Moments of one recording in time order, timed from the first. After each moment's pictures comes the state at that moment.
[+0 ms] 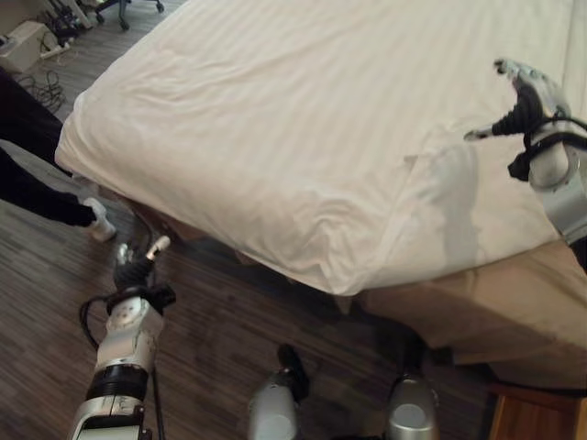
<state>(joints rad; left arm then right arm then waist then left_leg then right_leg) -0.26 0.61 0.12 0.60 -0.66 -0.04 0.26 -1.04 -0.90 0.49 0.51 -0.27 0.14 -0.17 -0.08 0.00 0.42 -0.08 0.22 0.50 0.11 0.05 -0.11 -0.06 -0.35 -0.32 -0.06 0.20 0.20</state>
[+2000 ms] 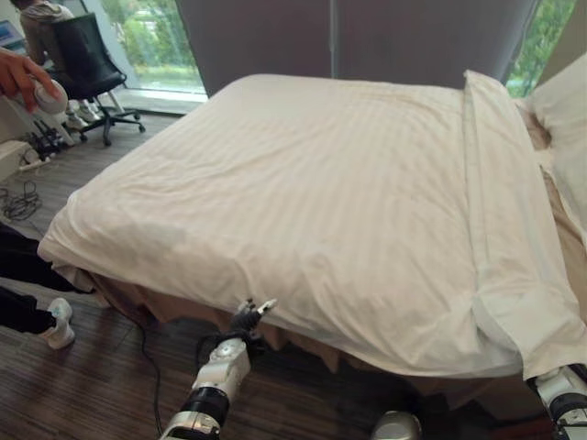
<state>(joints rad) -0.21 0.26 -0.12 0.75 -0.46 0.09 0.16 -0.21 -0.55 -0.08 1.13 -0.50 0.14 -0.20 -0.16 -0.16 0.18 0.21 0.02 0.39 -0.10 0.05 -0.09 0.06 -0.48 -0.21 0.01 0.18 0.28</state>
